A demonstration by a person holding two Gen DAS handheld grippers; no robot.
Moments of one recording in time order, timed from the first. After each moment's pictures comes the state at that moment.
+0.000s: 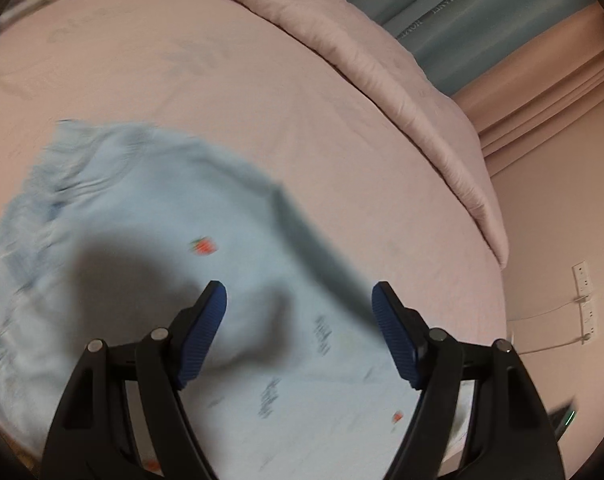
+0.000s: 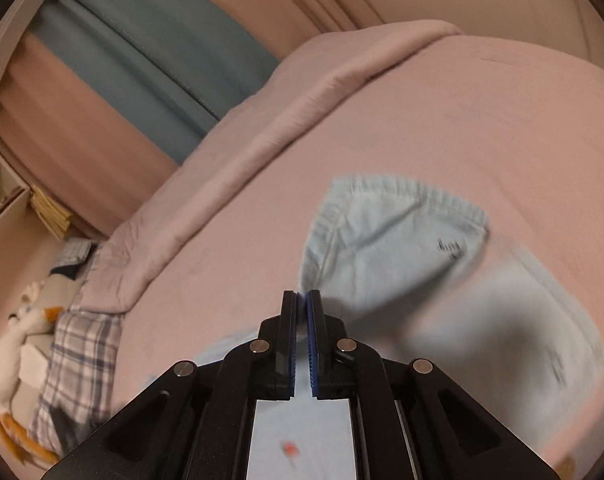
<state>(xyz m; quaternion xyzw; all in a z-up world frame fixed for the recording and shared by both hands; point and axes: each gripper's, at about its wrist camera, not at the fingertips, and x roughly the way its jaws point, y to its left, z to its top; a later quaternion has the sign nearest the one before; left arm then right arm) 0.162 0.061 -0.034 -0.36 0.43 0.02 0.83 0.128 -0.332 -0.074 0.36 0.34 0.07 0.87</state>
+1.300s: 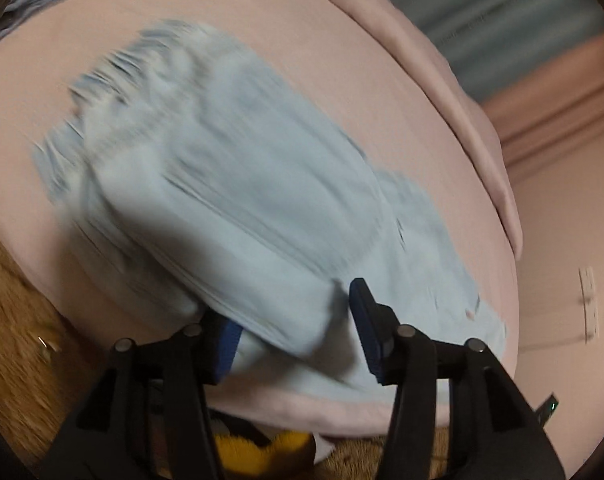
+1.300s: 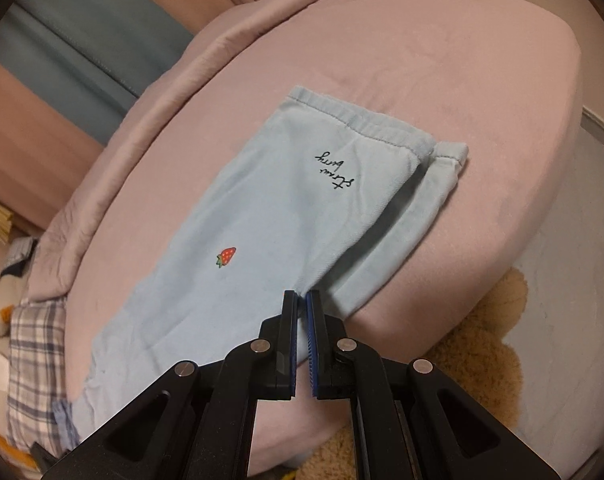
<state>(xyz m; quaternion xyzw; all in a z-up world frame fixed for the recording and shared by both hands) -0.050 0.092 -0.077 -0.39 0.42 0.09 0.81 0.020 -0.342 -0.128 0.36 0.43 -0.03 0.83</state>
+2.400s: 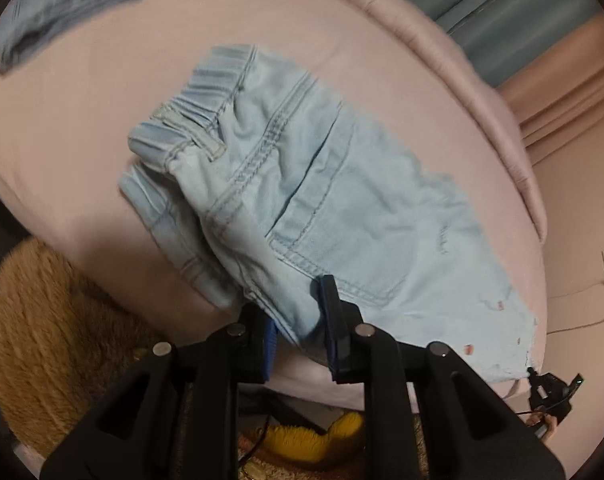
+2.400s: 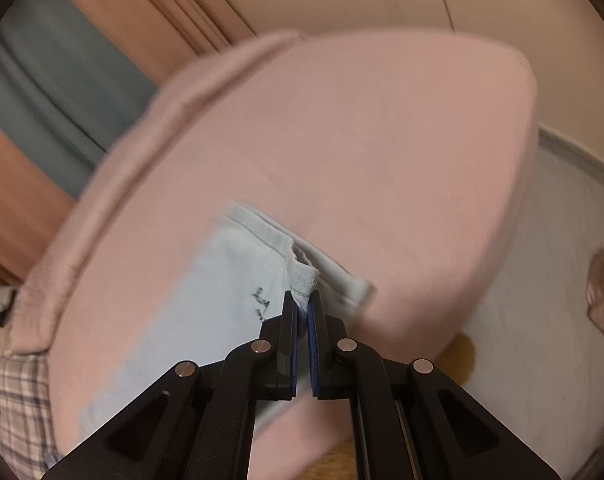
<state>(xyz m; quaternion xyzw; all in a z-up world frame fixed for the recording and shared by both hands) -0.046 0.118 -0.087 -0.35 0.47 0.10 0.81 0.004 -0.416 -0.123 0.36 0.39 -0.13 0.84</state>
